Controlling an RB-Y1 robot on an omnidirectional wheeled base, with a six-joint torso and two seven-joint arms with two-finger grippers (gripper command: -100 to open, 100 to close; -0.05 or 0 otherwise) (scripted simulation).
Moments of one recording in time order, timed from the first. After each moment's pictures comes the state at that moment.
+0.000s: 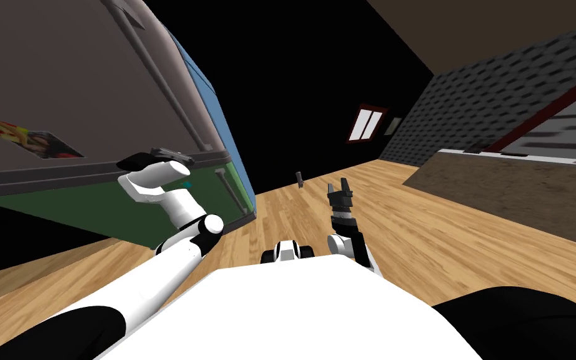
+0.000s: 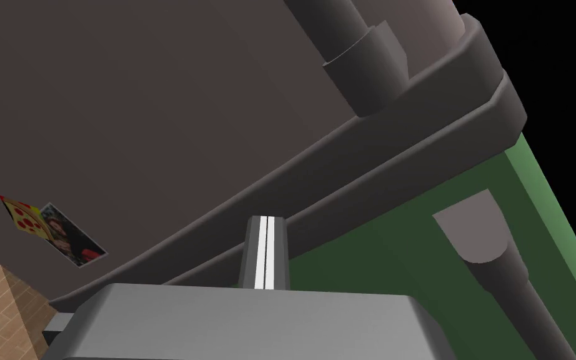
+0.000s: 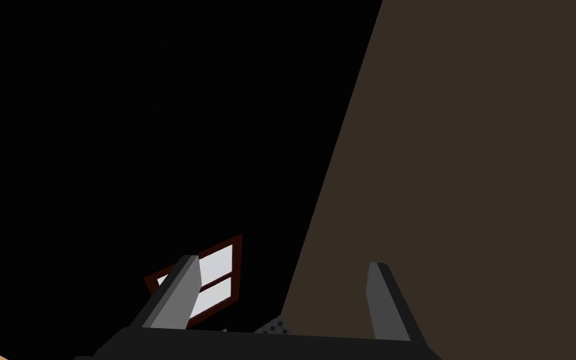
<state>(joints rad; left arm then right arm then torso) -0.80 0.39 0.79 -1.59 -0.03 0.75 0.60 0.50 0.00 0.04 -2.25 -0.11 -0.43 -0.05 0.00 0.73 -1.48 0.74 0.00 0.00</state>
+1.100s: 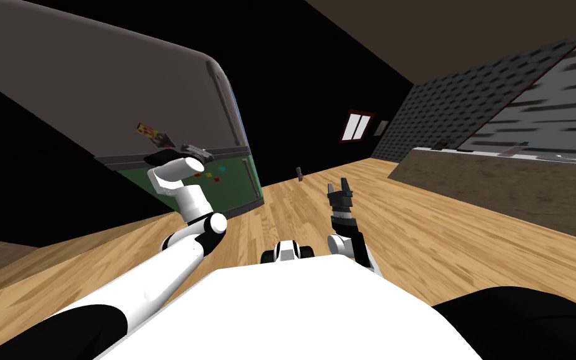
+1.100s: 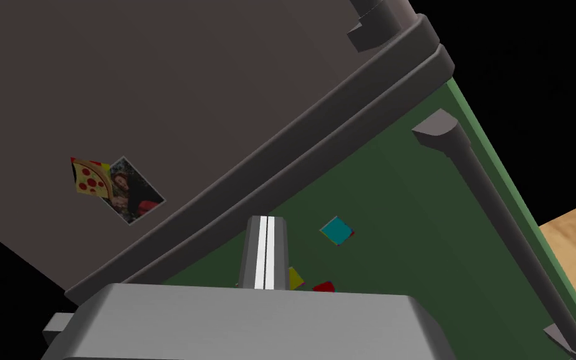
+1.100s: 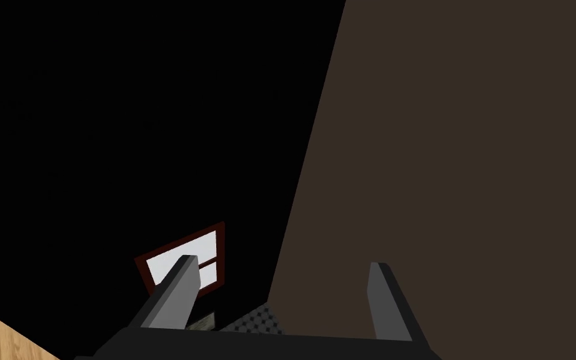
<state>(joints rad) -0.83 0.36 0.66 -1.55 0.12 0.77 0.56 0.50 0.00 0.04 -2.25 -0.11 -0.43 -0.05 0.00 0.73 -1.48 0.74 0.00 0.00</state>
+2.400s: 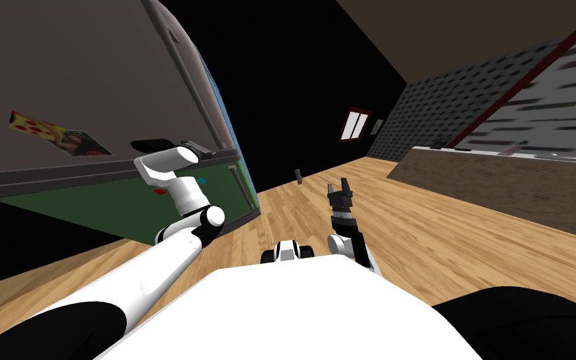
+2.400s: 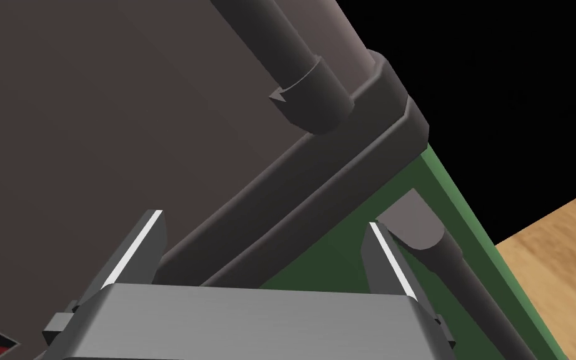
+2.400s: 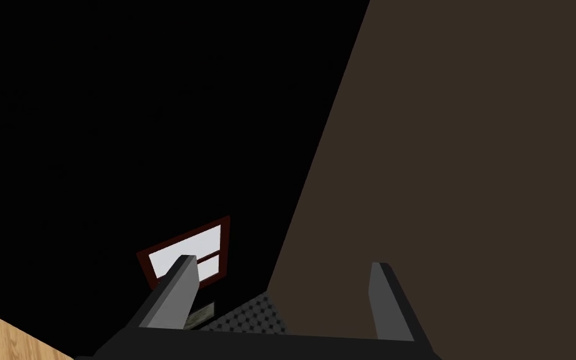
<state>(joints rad) -0.93 0.41 0.66 -1.51 0.09 0.94 0.58 0.50 0.00 0.04 -2.25 -0.11 -0.43 -0.05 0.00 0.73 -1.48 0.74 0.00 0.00</state>
